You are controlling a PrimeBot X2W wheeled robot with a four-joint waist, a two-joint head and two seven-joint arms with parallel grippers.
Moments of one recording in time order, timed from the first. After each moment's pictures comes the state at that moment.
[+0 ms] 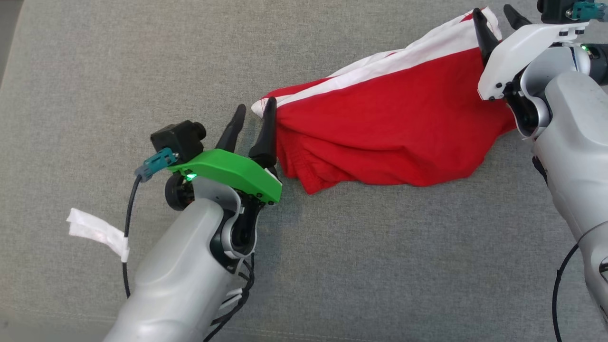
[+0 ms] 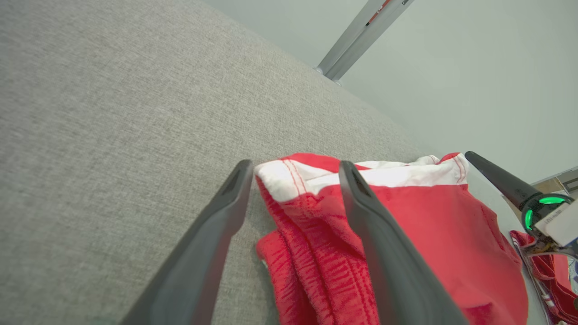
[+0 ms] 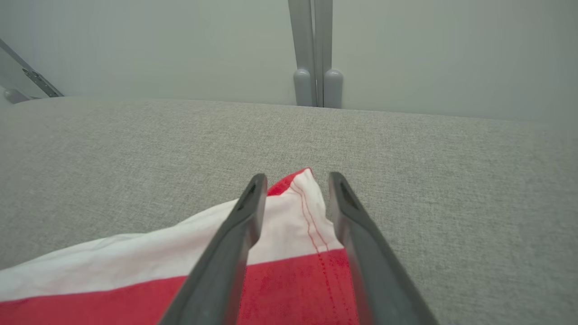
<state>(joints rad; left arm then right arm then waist) -0.65 0.09 -0.63 0.46 -1.04 0.13 -0.22 -1.06 -0.28 0.35 0.97 0.49 0.13 -0.02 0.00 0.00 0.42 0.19</state>
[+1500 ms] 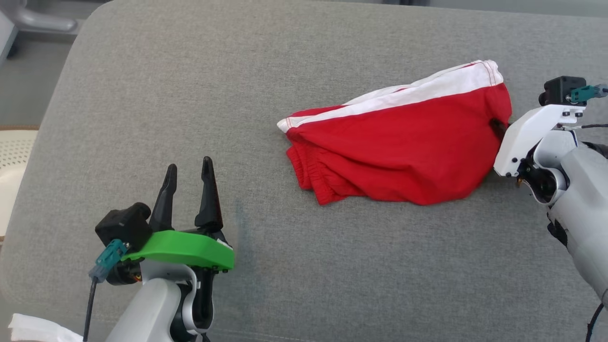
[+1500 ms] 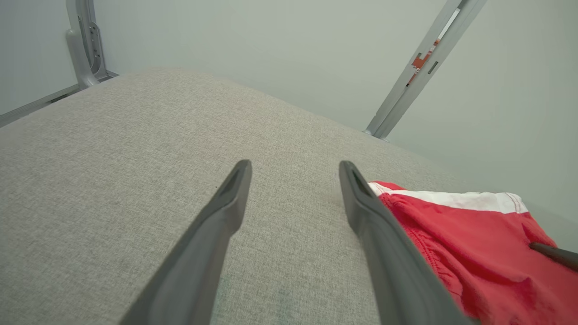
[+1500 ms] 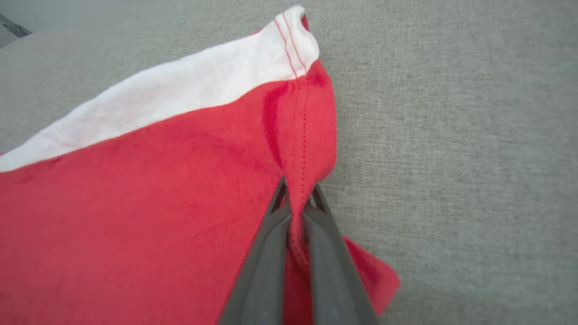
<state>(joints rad) -0.28 0.20 -0.45 0.14 -0.75 0.24 -0.26 -0.86 -0.39 0.52 0.99 0.84 0.13 0.17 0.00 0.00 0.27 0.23</state>
